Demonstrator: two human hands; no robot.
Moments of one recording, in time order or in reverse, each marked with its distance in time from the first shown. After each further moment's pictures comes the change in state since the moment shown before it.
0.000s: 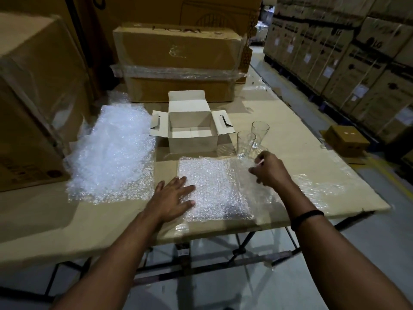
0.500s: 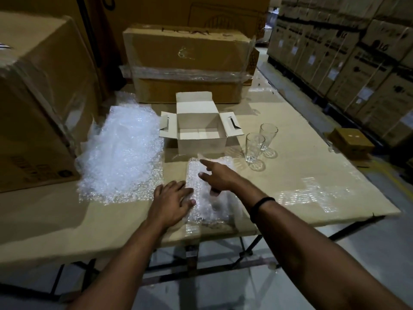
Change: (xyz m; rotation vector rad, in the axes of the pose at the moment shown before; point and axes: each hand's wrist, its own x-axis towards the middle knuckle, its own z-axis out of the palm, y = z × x) left_hand -0.013 -0.016 0.008 0.019 0.229 -0.089; right_hand -0.010 -0.086 0.100 -0.077 -0.460 -0.269
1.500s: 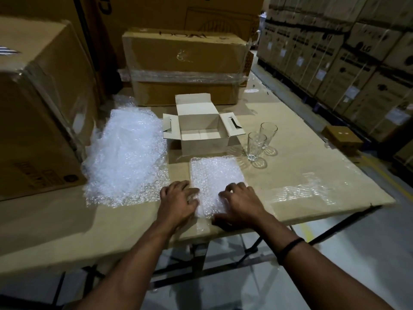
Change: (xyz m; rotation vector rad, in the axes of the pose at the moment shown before) left_hand -0.002 -0.001 -0.004 -0.141 0.043 -0.044; right_hand -0.062 0.043 0.041 -0.709 0.196 -0.102
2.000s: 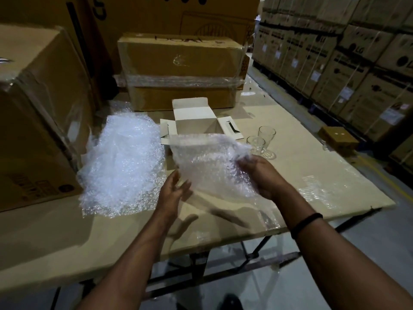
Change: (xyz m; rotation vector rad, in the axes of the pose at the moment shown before) left_hand 0.026 0.007 -0.016 -1.348 0.099 -0.339; right_hand 0.022 0.027 -0.080 1.650 0.170 0.227
